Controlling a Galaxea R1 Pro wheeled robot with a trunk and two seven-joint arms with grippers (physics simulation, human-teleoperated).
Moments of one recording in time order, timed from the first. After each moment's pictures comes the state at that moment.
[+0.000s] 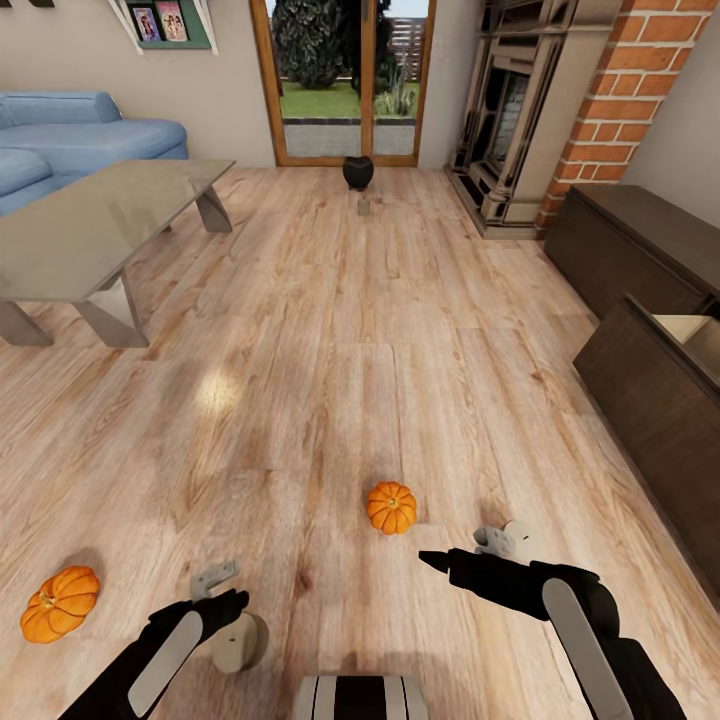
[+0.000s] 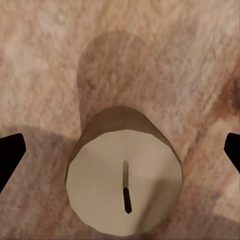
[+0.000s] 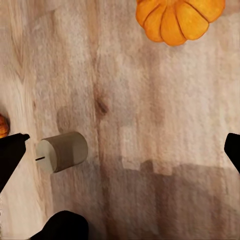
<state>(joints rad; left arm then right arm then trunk) -0.38 0.18 -0.30 -0.91 0.85 0.43 0.41 -0.24 -0.08 0.03 -1.54 -0.67 1.01 0.05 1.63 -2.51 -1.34</state>
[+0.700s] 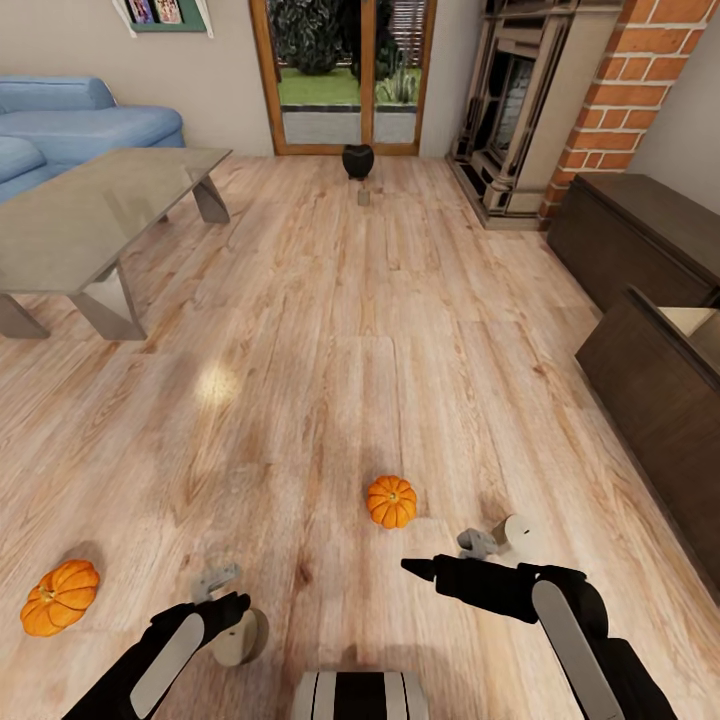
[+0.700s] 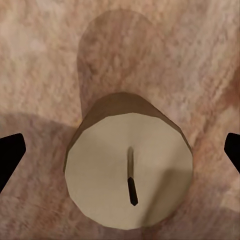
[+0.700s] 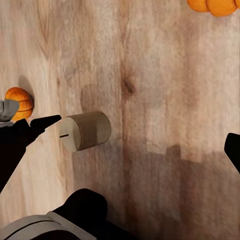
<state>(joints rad) -0.38 0.18 -0.31 -0.90 0.85 0.43 0.41 -0.24 -0.08 0.08 -1.55 -0.67 1.03 0.14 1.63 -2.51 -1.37</state>
